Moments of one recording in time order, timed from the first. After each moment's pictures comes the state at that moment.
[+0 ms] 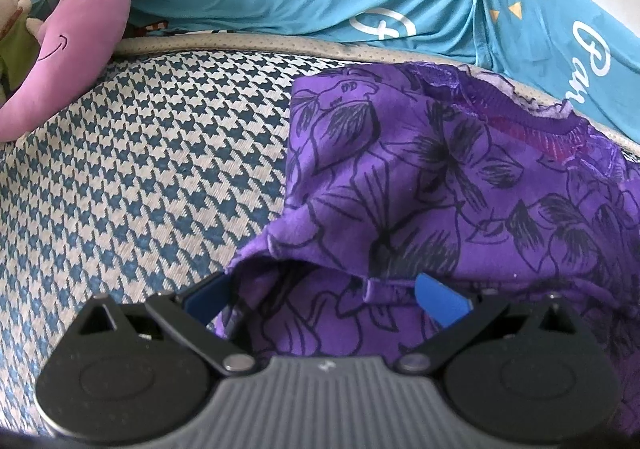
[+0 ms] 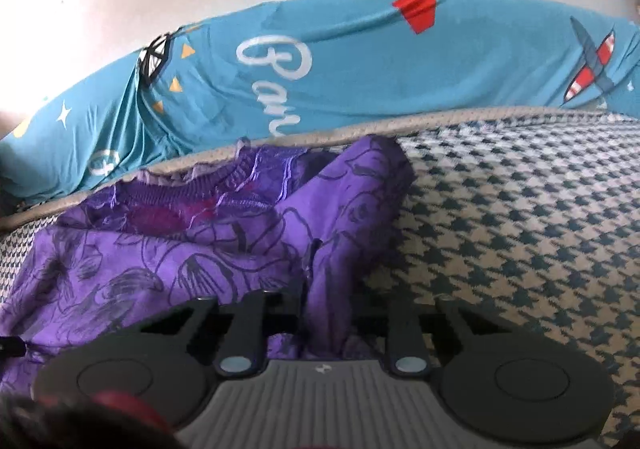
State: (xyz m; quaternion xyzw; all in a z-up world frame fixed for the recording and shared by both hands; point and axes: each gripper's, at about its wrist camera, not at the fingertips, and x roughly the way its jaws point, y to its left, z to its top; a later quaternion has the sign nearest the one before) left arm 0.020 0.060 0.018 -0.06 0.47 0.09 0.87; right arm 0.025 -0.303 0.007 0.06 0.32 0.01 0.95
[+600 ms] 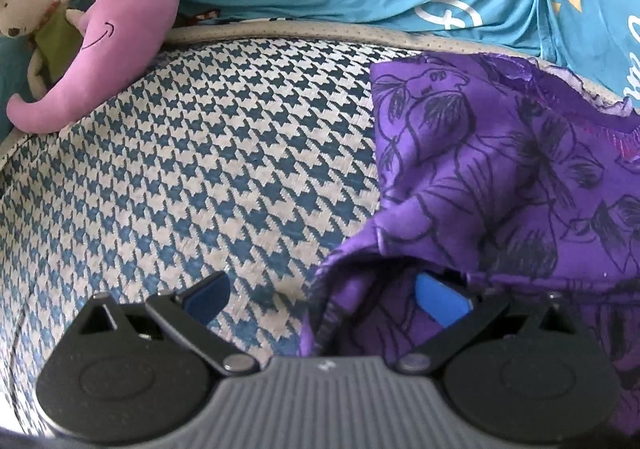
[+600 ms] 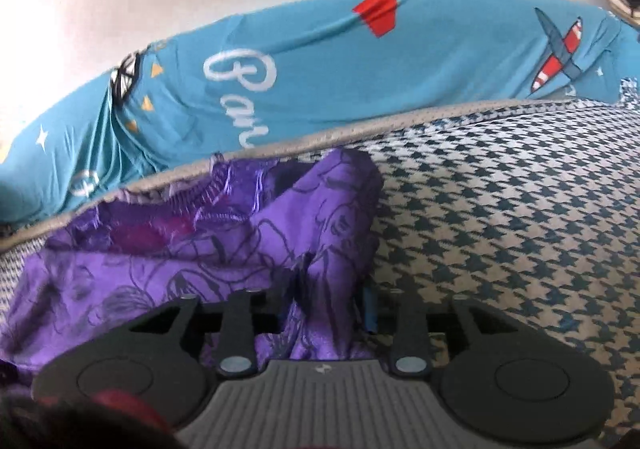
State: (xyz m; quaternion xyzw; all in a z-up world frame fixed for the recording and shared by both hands) left arm 0.016 0.091 0.011 -0.04 0.48 0.15 0.86; right arm 0.017 -0.317 0.022 0.11 0.33 -0.02 0.94
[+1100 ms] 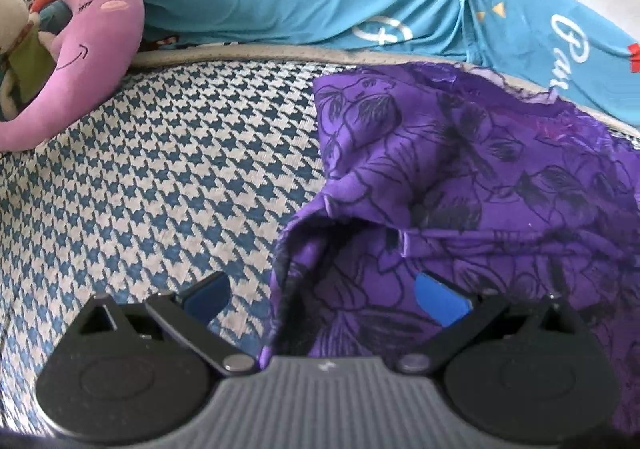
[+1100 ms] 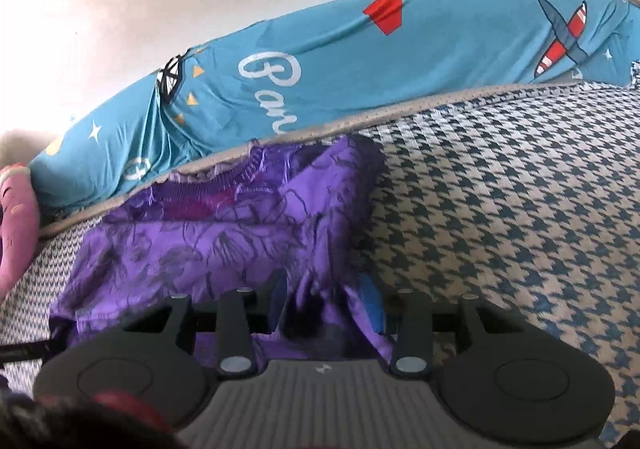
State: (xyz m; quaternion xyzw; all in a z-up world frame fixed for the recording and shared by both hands) left arm -0.029 0.078 0.020 -0.03 0.44 0.06 0.89; right arm -0.037 -0.340 0.044 0.12 0.36 0.04 0.92
